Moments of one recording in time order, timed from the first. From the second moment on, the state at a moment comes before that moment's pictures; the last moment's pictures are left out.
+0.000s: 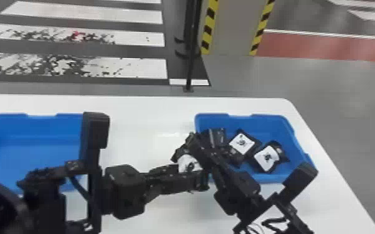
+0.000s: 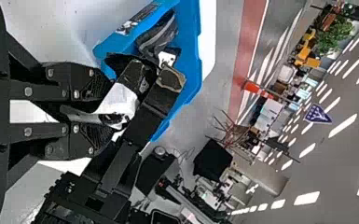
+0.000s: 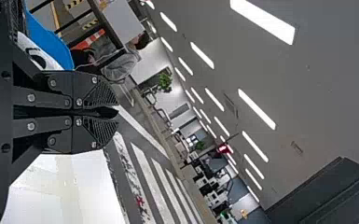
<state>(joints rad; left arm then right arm) 0.13 0.26 -0.17 -2.32 0.65 1.10 -0.42 0.47 -0.05 0.09 -2.09 -0.58 0.18 0.46</state>
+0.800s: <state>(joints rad) 0.38 0.25 0.00 -2.44 0.71 1.06 -0.43 0.27 -0.08 -0.13 -1.91 -0.51 0.16 0.45</state>
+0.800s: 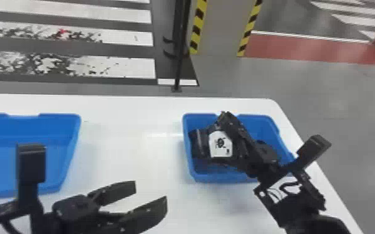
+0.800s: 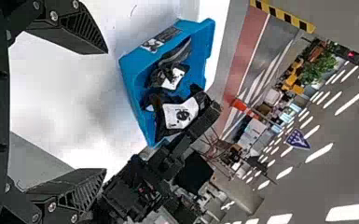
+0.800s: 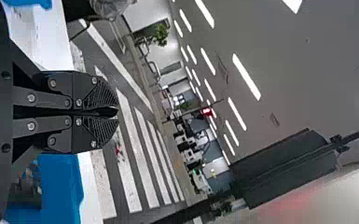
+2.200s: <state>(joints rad) 0.85 0.12 0.40 -2.55 0.43 0.37 -0.42 0.66 0.00 -0.20 -2.22 -0.24 -0.02 0.35</state>
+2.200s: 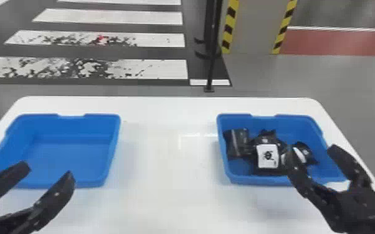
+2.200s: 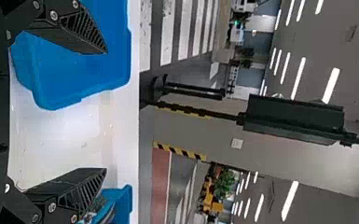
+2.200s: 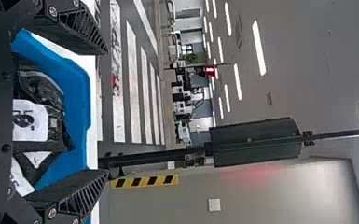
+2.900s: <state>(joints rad) 0.90 0.09 0.38 -2.55 0.33 0.29 -0.37 0.76 0.00 -0.07 -2.22 -0.26 -0.13 0.28</state>
